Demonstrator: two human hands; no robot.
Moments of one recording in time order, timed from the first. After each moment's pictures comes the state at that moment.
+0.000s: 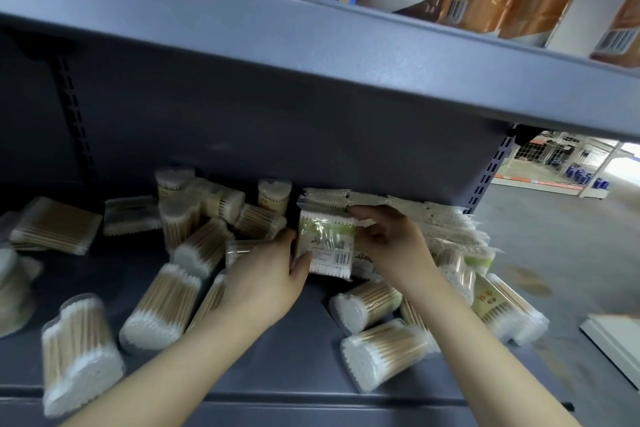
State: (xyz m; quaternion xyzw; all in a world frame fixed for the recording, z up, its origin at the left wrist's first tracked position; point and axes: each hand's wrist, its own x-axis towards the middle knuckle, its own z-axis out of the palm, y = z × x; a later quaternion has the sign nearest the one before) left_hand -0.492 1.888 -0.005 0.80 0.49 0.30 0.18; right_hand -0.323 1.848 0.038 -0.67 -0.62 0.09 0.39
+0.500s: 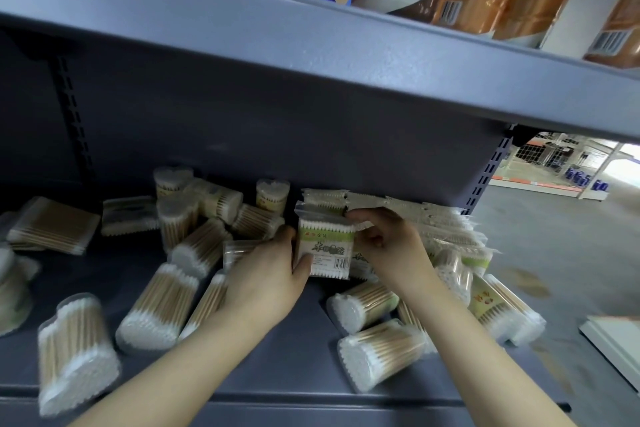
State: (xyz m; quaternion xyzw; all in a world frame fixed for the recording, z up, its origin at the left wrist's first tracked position) left_hand -0.485 1.886 -0.004 0.79 0.50 0.32 0.17; right_hand -0.320 1.848 0.031 -0.66 -0.64 0.06 0.39
